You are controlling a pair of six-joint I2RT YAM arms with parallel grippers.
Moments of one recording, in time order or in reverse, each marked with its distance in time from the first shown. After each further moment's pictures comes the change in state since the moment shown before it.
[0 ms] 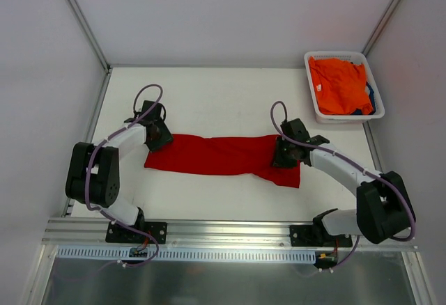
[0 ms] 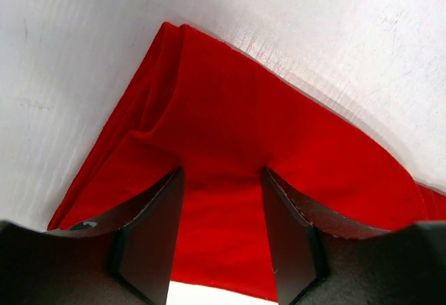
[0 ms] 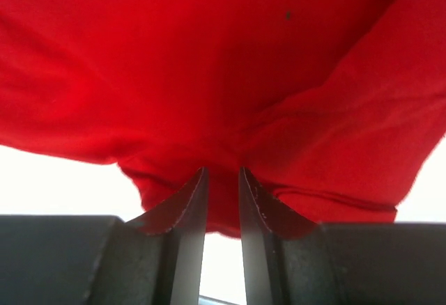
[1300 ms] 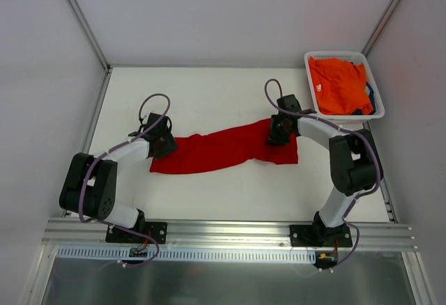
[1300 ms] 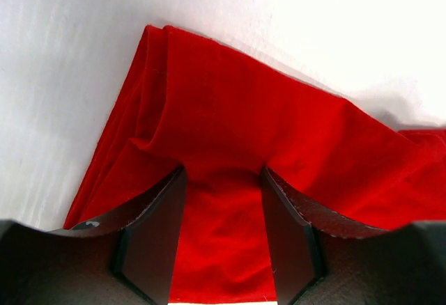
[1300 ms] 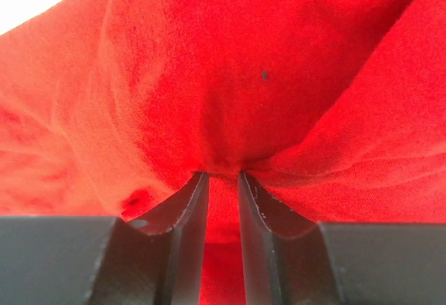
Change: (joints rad) left arm -0.092 -0.090 -0.170 0.149 -0.032 -0.024; right arm -0.116 0.435 0.322 0.066 -0.068 -0.056
